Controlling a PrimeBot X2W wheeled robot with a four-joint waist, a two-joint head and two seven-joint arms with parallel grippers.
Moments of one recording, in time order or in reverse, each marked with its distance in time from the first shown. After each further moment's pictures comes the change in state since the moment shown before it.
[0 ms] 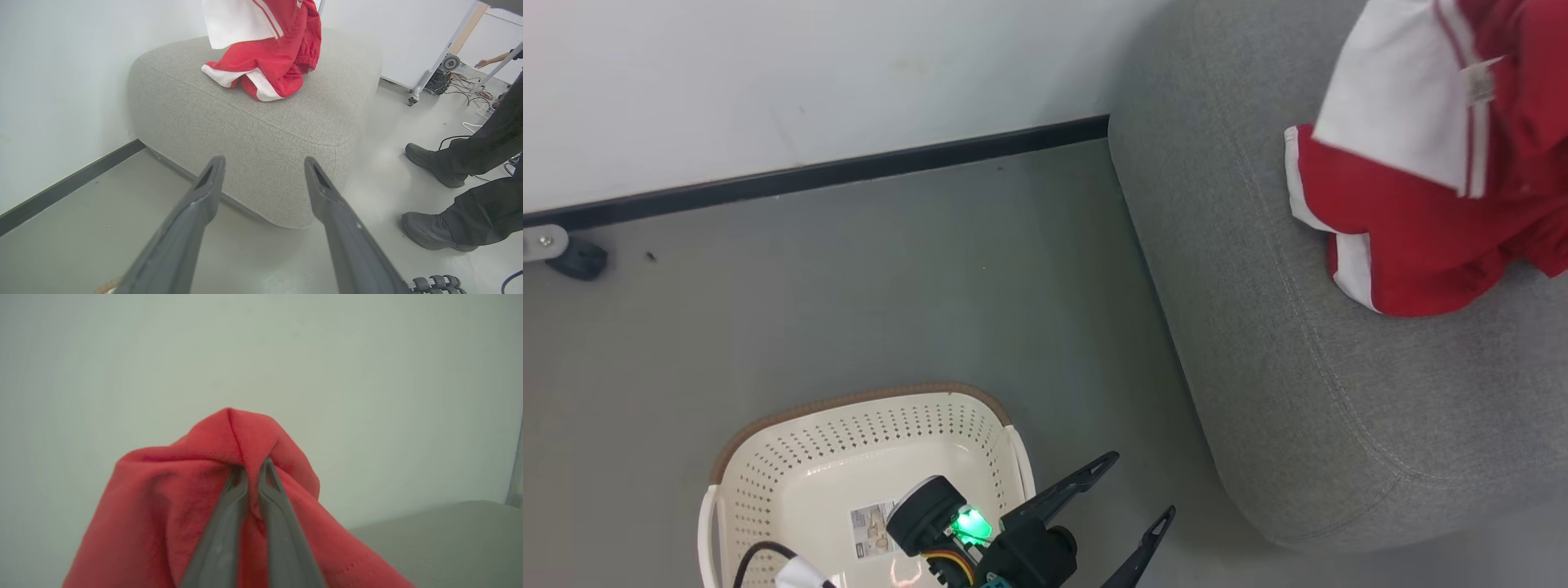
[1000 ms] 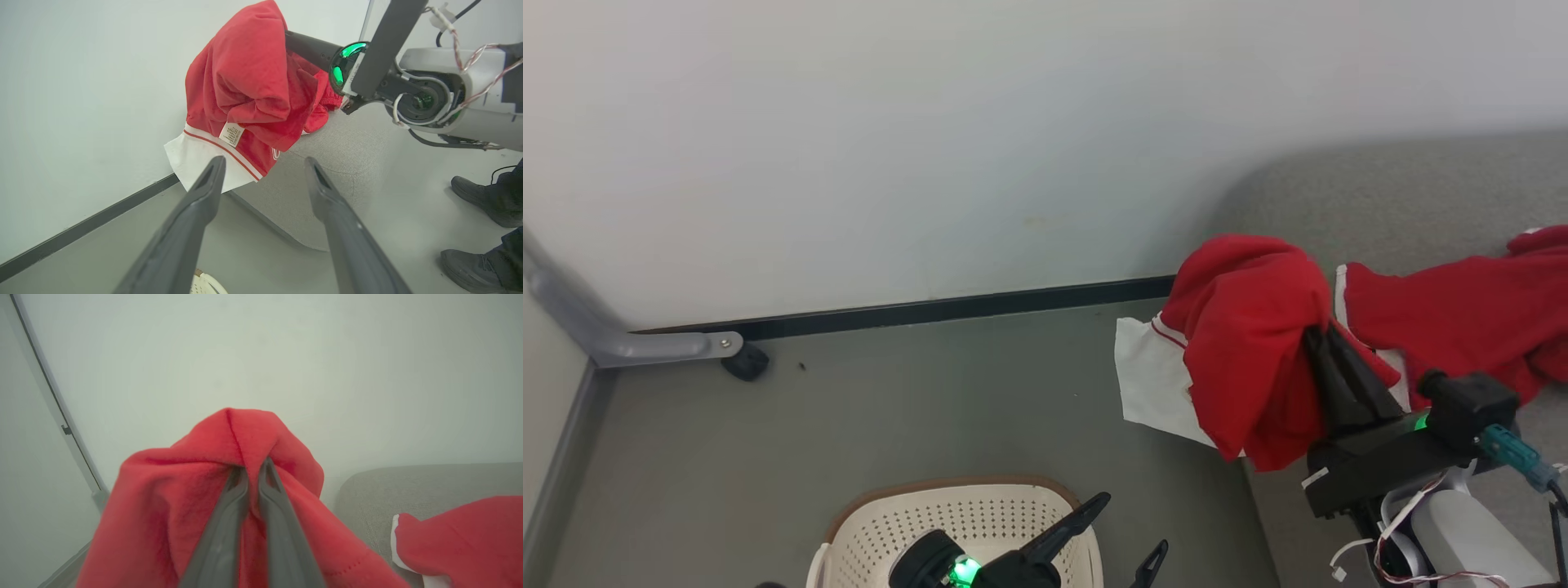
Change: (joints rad) left arm 0.095 -0.033 0.020 0.055 -0.060 0.011 -0.075; right arm 0.311 0.161 0.342 0.030 -0.031 0.091 0.009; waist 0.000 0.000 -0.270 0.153
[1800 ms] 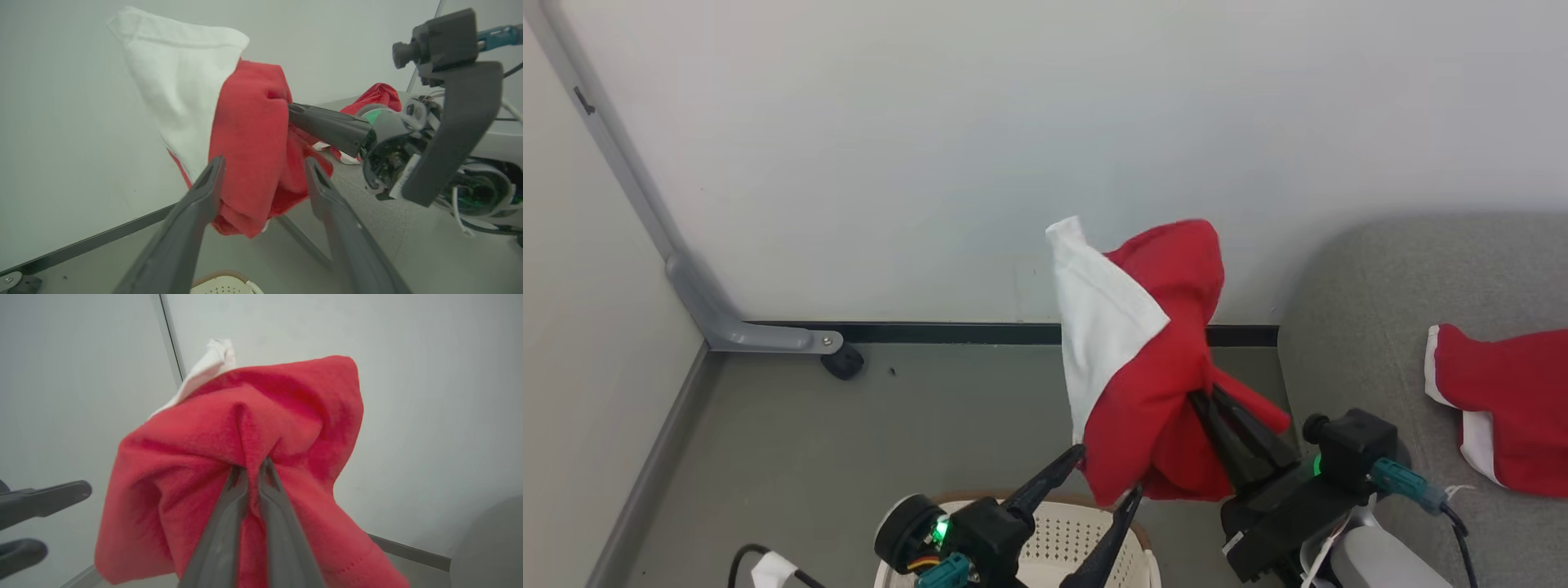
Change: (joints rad) left arm -0.067 -0.044 0.072 0.081 -0.055 -0.008 -0.014; right arm 0.000 0.064 0.162 0.034 -0.022 0.085 0.026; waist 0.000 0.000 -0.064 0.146
